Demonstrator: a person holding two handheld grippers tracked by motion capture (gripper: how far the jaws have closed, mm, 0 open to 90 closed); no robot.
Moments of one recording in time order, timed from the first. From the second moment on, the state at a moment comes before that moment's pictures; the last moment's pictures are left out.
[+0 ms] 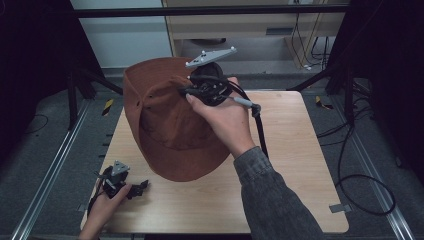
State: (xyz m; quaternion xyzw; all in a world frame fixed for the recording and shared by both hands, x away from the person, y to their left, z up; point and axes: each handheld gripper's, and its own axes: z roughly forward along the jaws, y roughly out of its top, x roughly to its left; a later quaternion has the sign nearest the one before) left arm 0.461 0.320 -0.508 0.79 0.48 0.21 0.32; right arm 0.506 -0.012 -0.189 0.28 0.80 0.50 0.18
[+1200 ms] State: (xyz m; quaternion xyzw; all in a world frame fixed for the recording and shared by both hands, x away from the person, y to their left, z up) left arm 0.461 0.320 -0.508 0.79 0.48 0.21 0.32; right arm 0.534 0.033 -0.188 0.29 0.80 0.50 0.16
